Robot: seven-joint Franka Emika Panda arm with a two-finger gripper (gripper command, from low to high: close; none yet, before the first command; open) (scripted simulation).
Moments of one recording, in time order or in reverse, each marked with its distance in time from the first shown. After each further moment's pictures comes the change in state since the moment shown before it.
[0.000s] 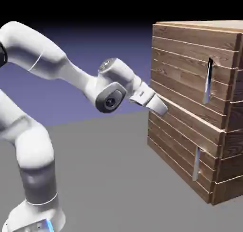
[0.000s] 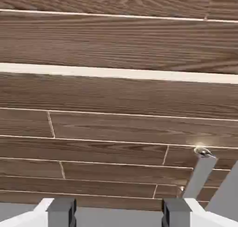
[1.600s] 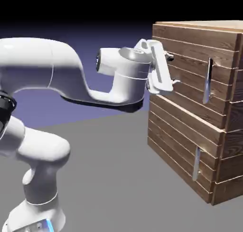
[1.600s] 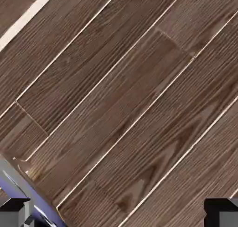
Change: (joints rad) arm 0.757 -0.244 -0.823 0.407 -2.088 -0.112 -0.727
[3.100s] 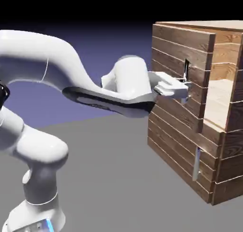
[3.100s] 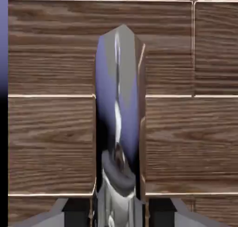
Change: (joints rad) arm -0.289 0.049 0.217 -0.156 -0.426 -0.236 -0.107
